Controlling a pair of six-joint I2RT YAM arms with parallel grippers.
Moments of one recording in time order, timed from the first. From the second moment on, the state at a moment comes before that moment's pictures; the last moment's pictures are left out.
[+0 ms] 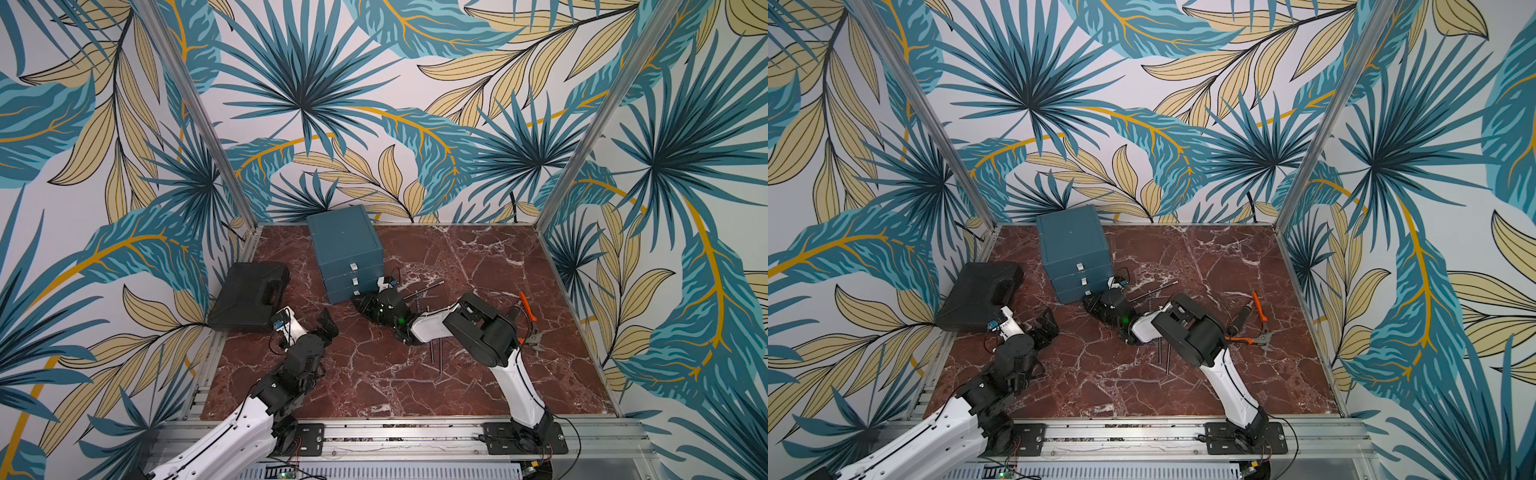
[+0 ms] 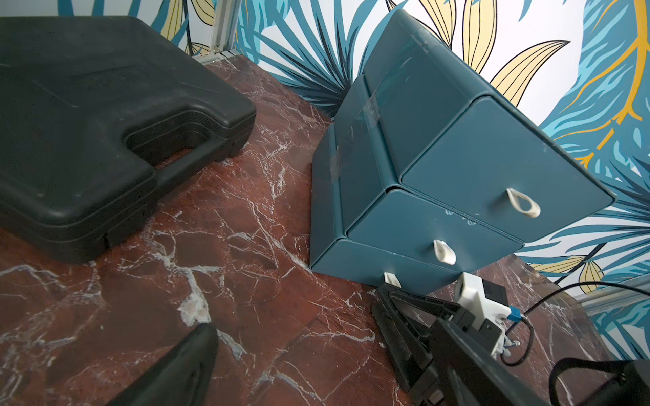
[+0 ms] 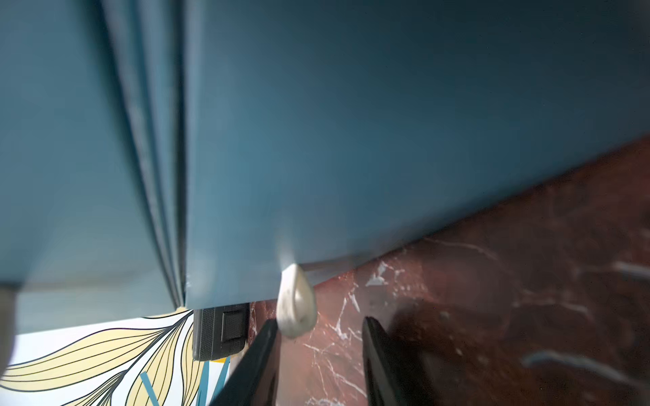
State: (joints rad) left arm -0.61 0.62 0.22 0.00 -0.69 -0.85; right arm 0.82 2.27 1.20 0.72 -0.02 1.23
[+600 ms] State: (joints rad) left arm -0.61 0.62 0.21 0.00 -0.67 -0.86; right arm 0.80 2.27 1.16 0.84 0.01 1.27
